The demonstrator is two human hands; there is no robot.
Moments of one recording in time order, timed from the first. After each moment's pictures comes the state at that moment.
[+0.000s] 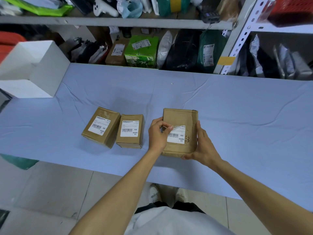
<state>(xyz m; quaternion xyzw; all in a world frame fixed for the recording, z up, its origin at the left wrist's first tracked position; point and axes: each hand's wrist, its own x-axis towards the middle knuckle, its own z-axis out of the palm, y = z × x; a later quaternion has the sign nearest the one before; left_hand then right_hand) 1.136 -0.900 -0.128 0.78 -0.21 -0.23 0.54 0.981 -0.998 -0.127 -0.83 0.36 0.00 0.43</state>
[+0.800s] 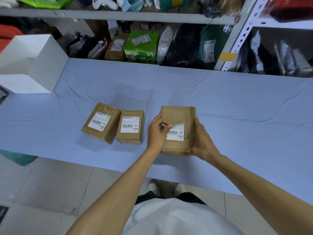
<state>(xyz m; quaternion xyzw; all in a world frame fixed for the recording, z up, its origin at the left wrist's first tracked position) 1.134 -0.887 -0.130 0.76 -0.25 -0.23 0.55 0.987 -0.996 -0.126 -0.84 0.34 -0.01 0.42</state>
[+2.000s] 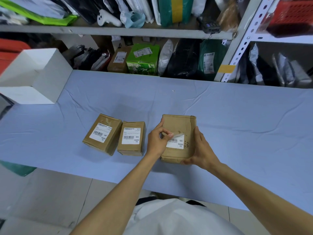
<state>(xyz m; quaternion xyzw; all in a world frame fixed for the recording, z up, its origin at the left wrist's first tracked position) 1.153 -0.896 -0.124 0.76 -0.25 -0.29 0.53 1.000 -1.004 -0.129 -0.84 0.34 0.00 0.42</state>
